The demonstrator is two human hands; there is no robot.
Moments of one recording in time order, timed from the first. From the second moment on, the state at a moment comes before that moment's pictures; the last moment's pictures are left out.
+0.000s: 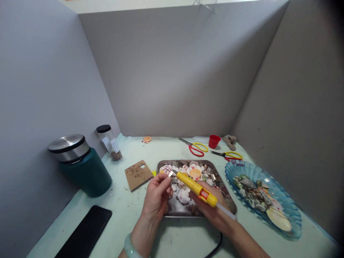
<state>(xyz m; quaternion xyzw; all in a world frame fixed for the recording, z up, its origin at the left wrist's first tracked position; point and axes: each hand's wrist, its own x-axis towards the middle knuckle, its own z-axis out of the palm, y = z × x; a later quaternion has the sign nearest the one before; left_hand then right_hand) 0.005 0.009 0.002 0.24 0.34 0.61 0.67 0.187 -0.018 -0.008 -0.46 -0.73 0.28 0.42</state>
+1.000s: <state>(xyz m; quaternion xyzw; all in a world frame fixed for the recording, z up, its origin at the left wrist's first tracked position) 0.005 0.010 -0.003 0.24 0.32 0.62 0.68 0.183 -0.018 -0.004 -0.48 -0.74 0.27 0.39</state>
